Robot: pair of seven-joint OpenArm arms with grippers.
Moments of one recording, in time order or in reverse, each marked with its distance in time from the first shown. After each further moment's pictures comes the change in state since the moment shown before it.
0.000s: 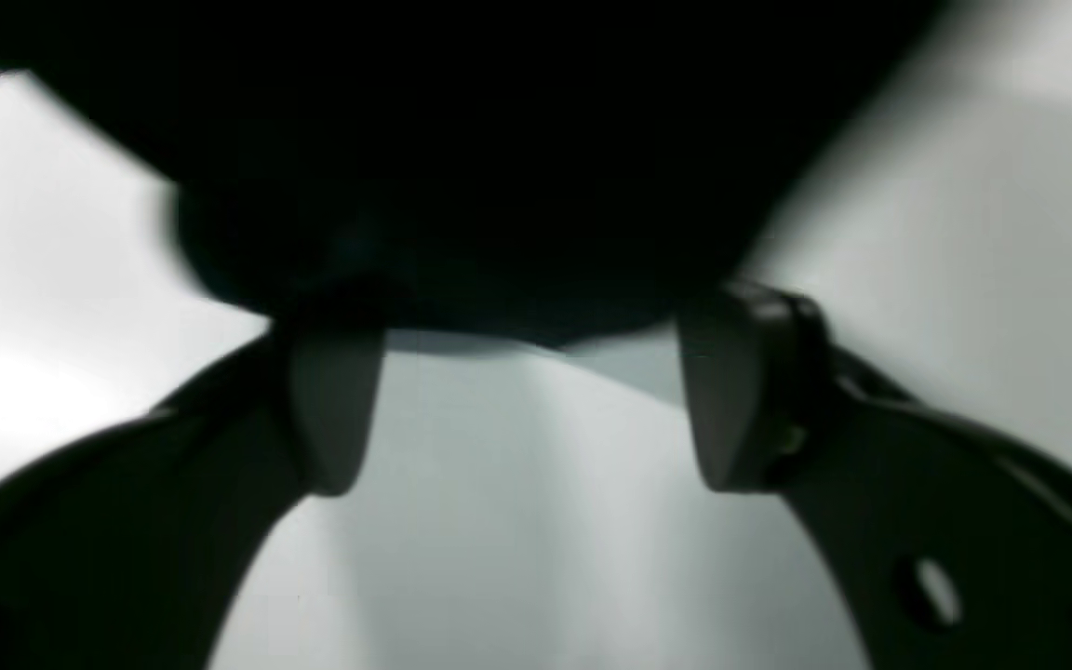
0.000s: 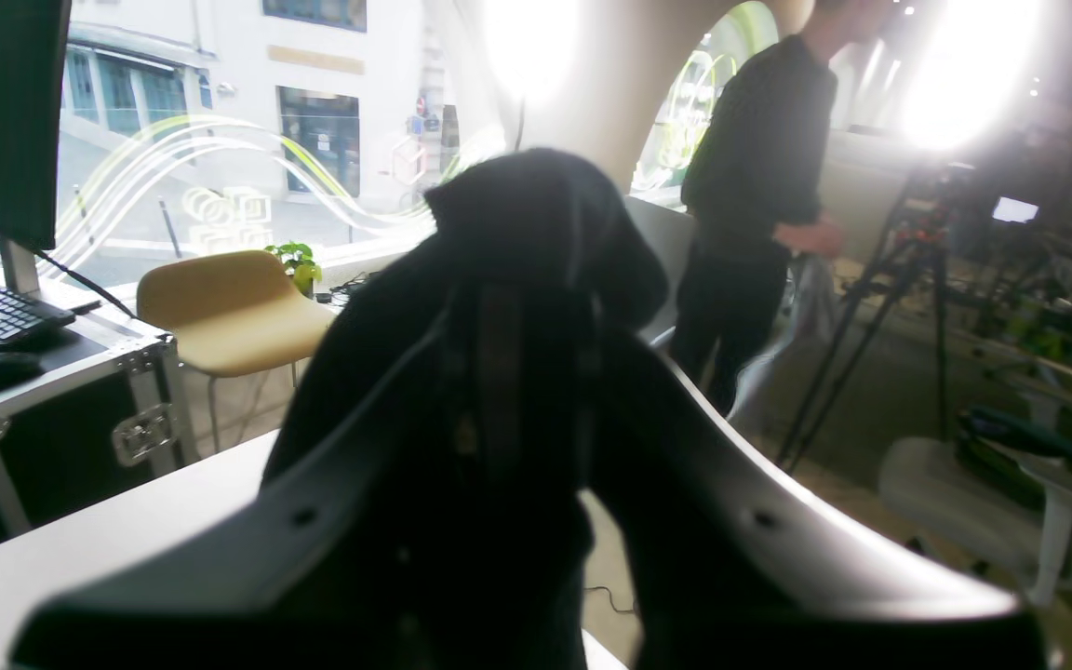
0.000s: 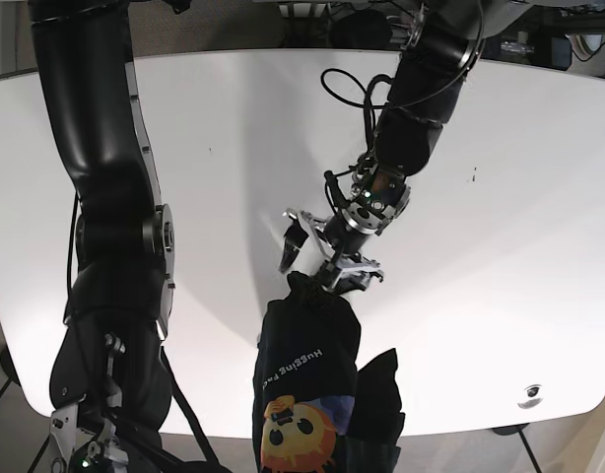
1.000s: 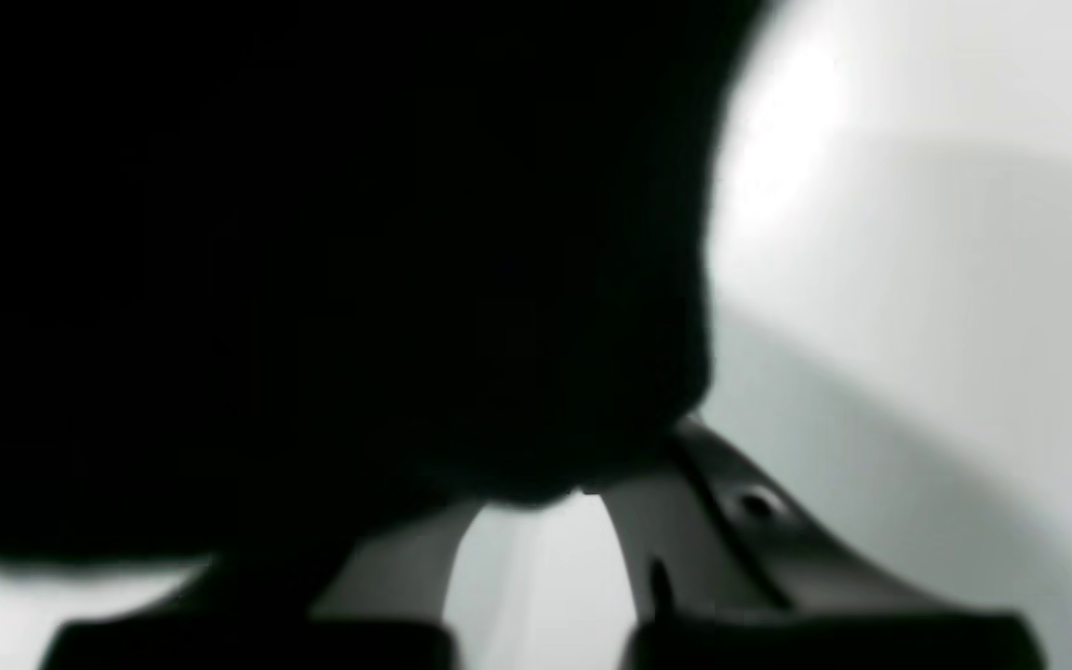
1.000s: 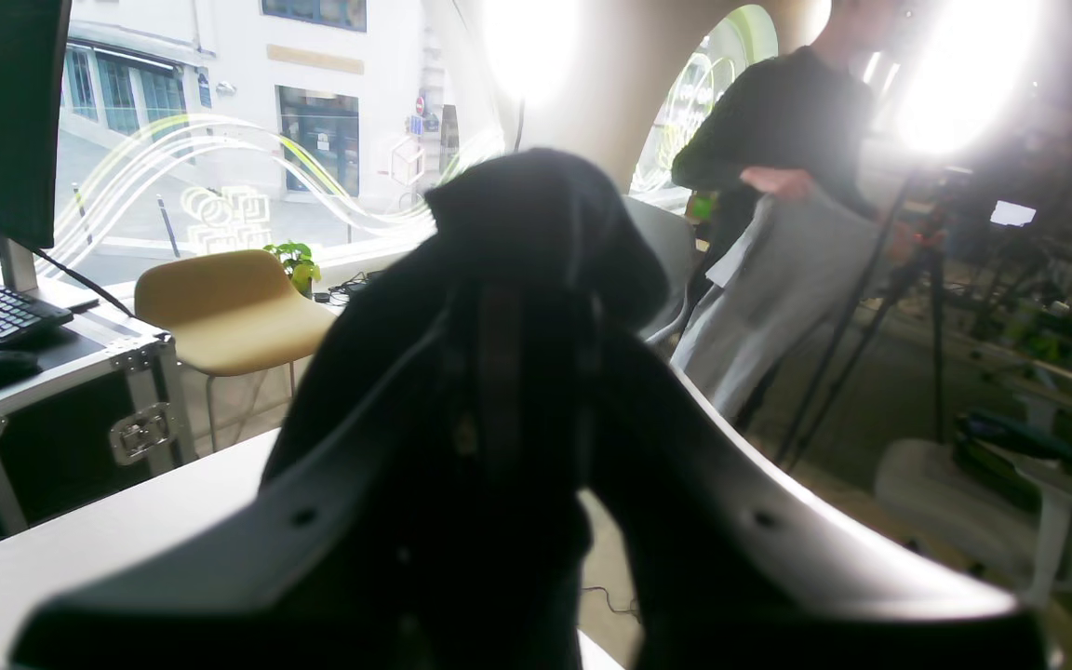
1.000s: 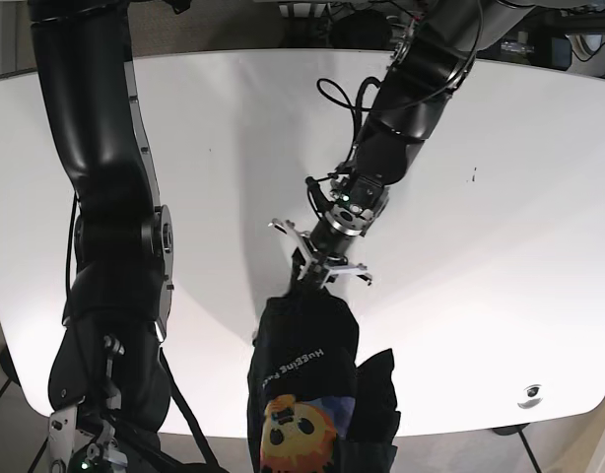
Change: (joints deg) left arm -4.2 3.0 3.1 -10.9 -0.2 4.8 -9.6; right arm 0.2 0.2 0.1 -0.5 -0.8 0.0 0.1
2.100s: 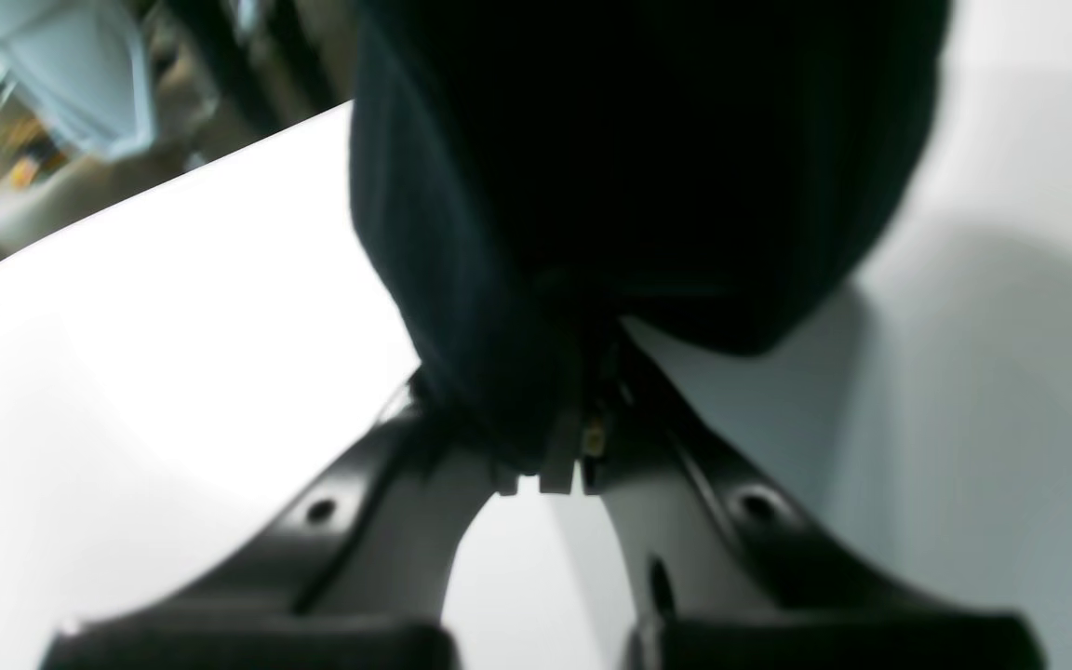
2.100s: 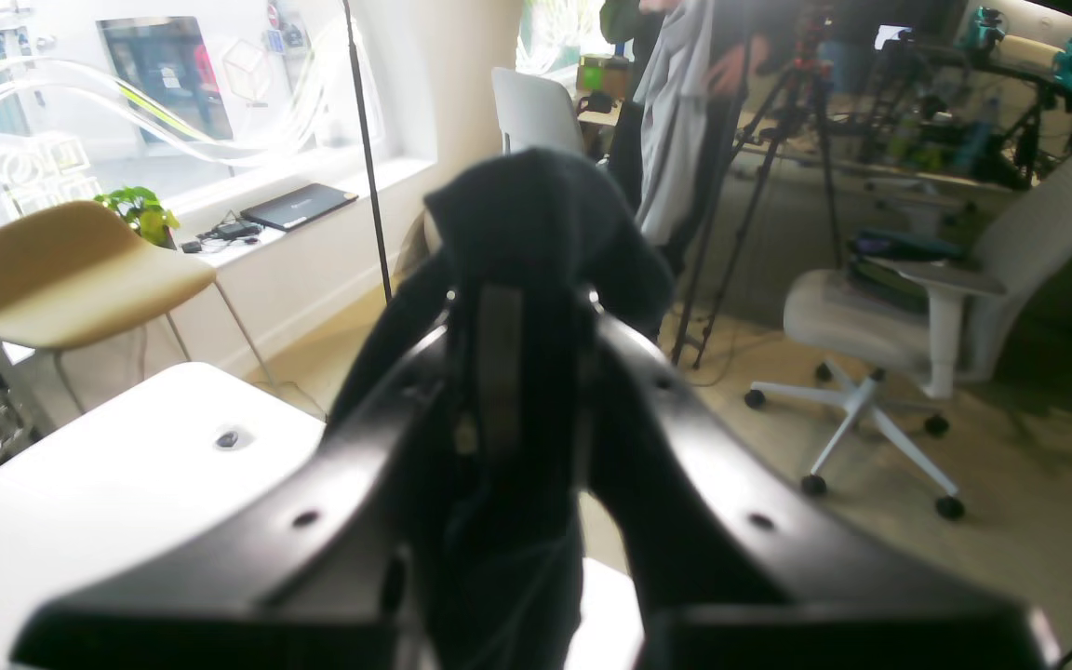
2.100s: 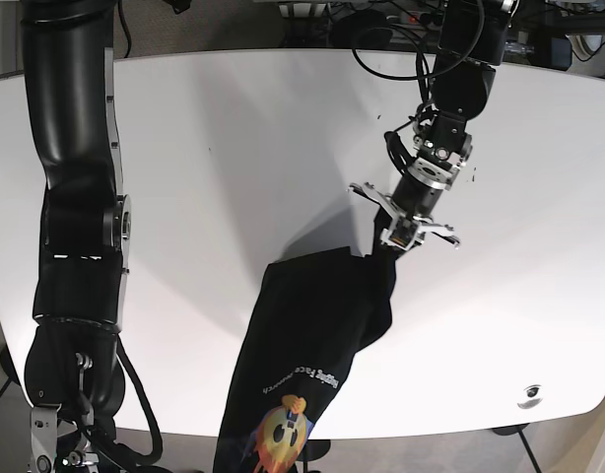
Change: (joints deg) left arm 21.0 -14.2 -14.2 35.1 0.2 -5.4 7.8; right arm -4.2 9.9 0.2 -15.7 -2.0 -0.3 10.7
